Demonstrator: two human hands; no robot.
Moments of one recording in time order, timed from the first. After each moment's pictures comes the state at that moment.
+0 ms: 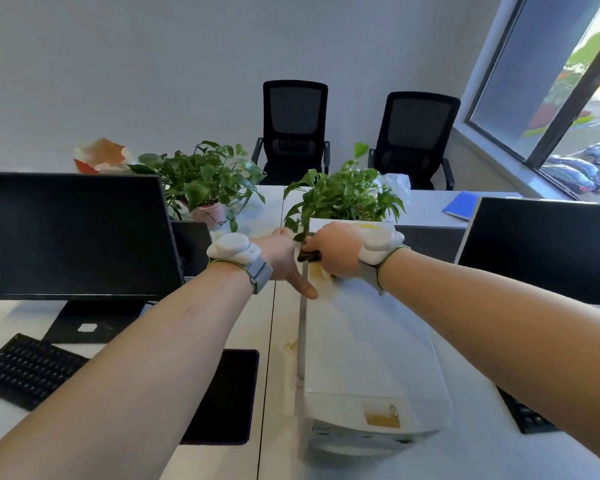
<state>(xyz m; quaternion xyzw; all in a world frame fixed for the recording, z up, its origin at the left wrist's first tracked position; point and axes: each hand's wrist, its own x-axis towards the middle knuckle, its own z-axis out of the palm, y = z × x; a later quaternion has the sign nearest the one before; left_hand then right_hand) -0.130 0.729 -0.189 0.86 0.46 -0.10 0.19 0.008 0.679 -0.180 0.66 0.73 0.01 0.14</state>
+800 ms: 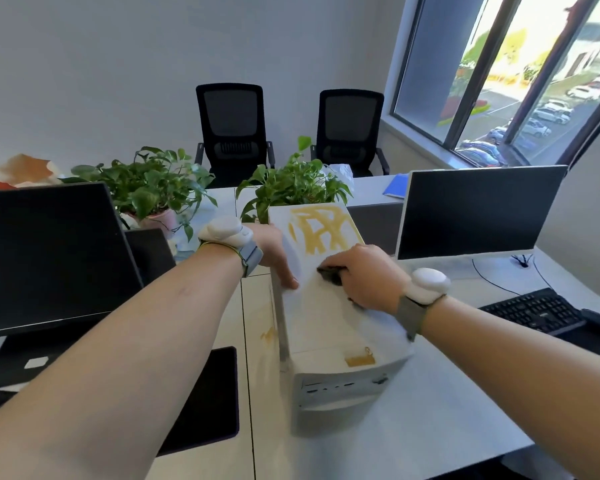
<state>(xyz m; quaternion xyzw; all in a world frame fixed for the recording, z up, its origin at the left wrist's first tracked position) -0.109 0.699 -0.170 0.90 0.37 -0.20 0.12 0.021 0.531 -0.203 0.79 0.60 -0.07 -0.10</state>
